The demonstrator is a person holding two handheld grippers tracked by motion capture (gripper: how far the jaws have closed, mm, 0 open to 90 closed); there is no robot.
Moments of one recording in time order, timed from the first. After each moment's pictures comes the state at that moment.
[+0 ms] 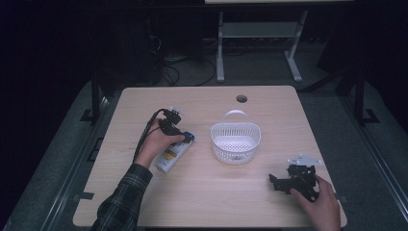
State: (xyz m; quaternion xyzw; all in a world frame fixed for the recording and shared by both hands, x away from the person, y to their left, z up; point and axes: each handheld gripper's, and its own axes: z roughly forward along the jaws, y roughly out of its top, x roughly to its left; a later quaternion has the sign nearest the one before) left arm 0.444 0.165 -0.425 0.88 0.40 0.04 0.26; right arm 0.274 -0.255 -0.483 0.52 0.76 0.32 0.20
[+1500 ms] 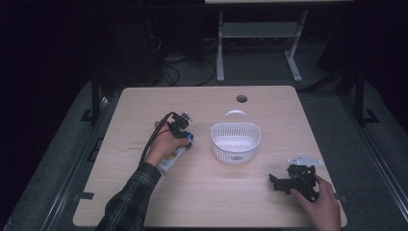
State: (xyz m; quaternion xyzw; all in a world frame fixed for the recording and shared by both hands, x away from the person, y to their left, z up) left arm 0.449 0.140 -0.442 0.91 0.39 0.06 0.14; right arm 0.274 -0.255 -0.483 0.52 0.76 0.32 0.20
